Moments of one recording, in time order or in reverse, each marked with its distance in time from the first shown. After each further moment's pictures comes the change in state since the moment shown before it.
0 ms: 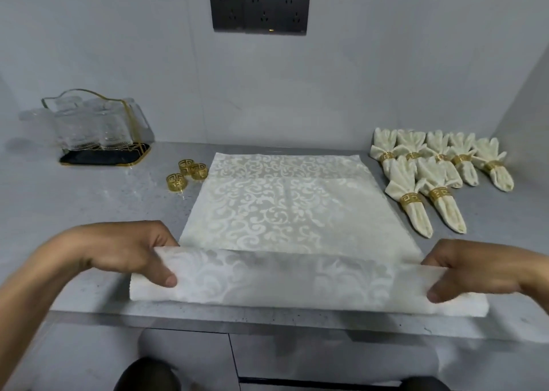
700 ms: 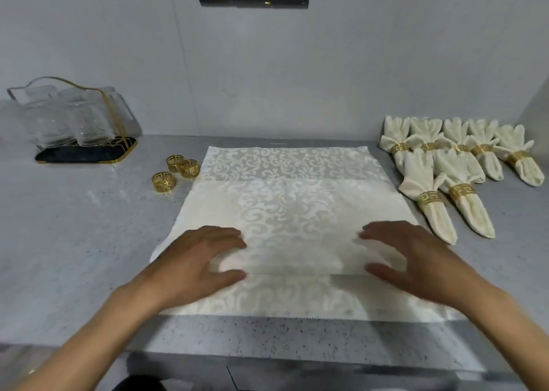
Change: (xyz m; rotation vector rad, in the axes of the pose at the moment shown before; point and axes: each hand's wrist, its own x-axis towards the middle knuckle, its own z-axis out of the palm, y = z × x) left_hand 0.110 -0.005 0.046 0.537 0.672 0.348; right_hand 0.101 0.003 0.029 -0.405 0.775 -0.373
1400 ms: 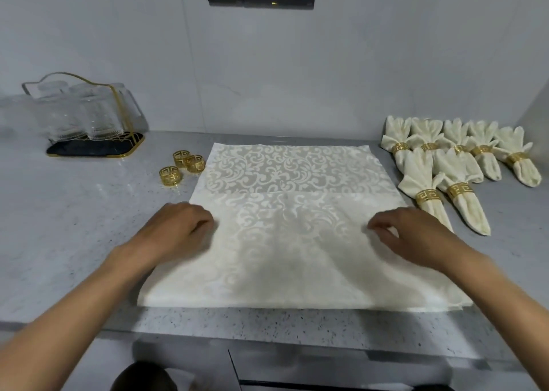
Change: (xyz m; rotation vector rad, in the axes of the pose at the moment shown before) left_hand 0.009 -0.045 -0.019 0.091 0.025 -0.124; right_hand 0.027 0.010 -0.011 -0.093 -0.173 0.146
